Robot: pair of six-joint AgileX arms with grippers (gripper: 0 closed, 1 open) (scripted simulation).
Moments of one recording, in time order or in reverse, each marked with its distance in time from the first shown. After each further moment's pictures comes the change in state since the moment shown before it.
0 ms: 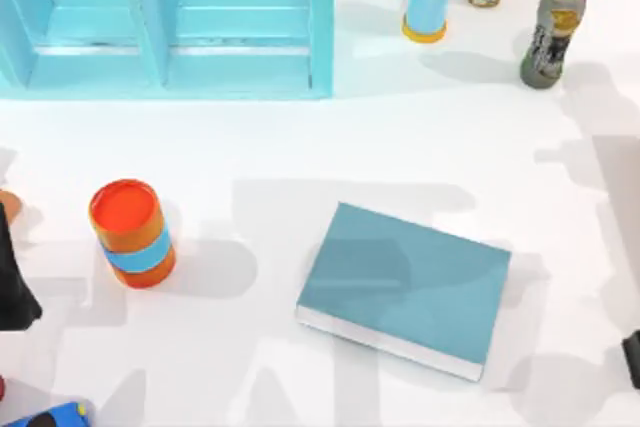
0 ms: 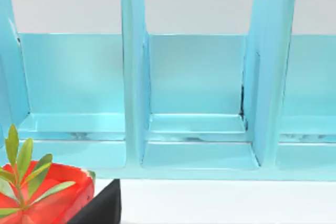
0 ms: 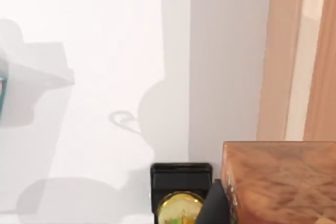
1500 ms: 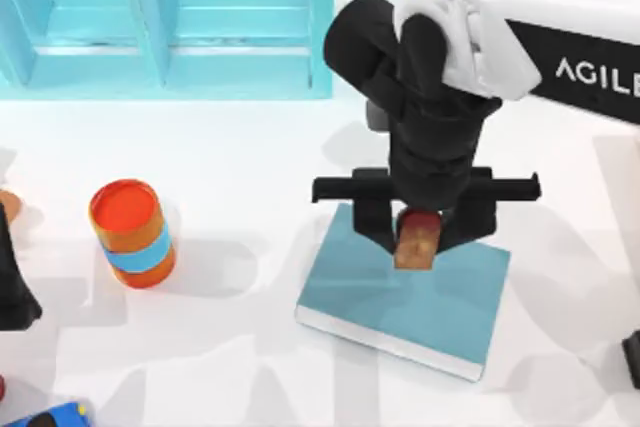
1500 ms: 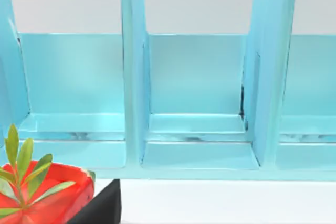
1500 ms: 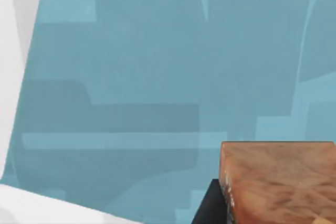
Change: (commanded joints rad) left arm 0.000 0.000 0.000 0.000 0.000 0.000; right arm 0.672 0.197 -0.030 0.230 0.006 0.676
